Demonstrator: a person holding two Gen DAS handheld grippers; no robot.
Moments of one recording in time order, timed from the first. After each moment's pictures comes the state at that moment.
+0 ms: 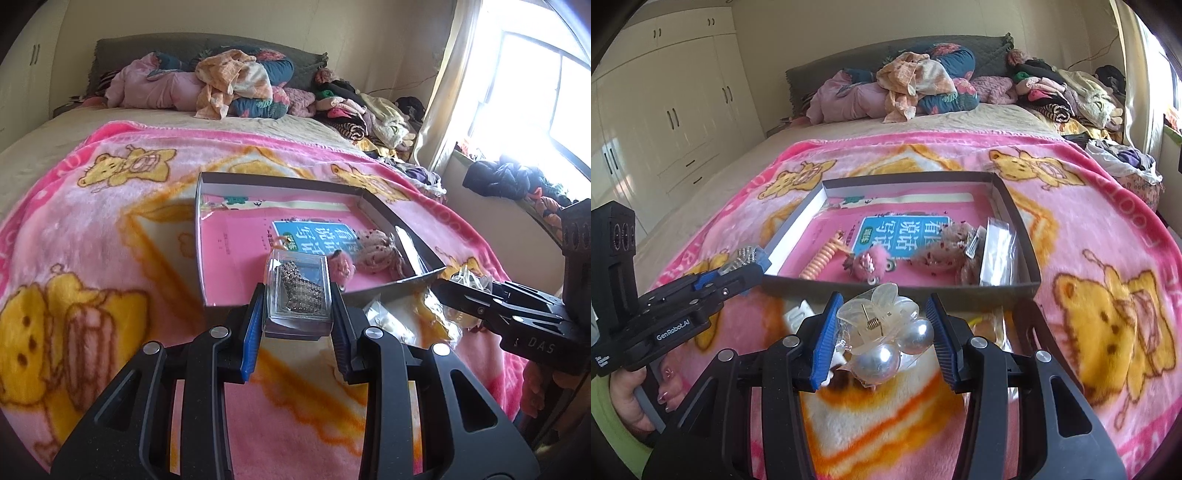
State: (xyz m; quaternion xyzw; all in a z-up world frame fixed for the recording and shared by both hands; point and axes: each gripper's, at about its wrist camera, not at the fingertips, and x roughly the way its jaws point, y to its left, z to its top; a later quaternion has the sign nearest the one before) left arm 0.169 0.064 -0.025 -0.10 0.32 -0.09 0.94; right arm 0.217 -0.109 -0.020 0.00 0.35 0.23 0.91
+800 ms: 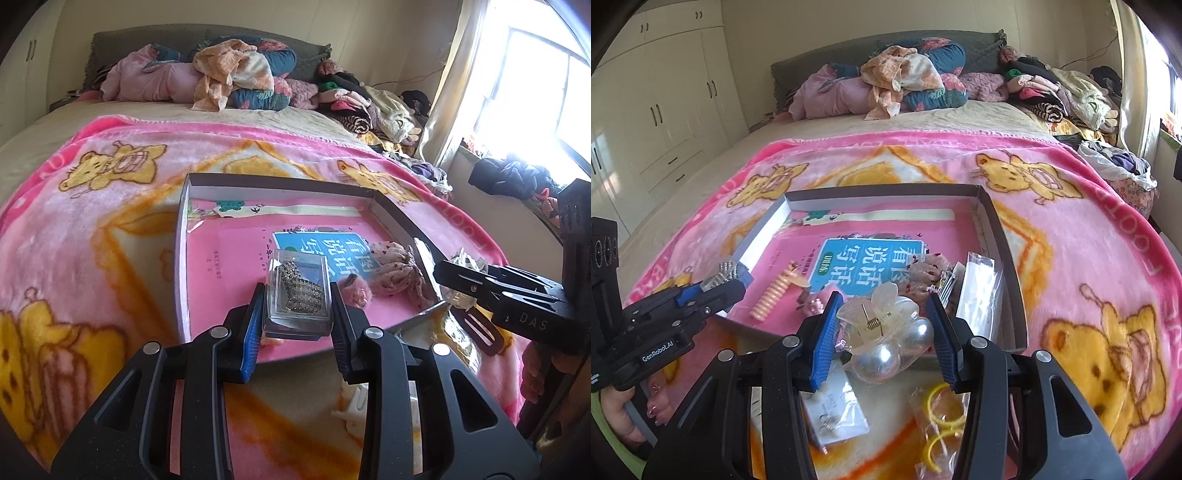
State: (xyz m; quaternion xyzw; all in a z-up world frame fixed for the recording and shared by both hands) left arm 0.218 0.057 -0.035 -0.10 0.33 -0.09 0.93; right arm 0.284 -0.112 -0.027 -0.02 0.37 0.20 0.91
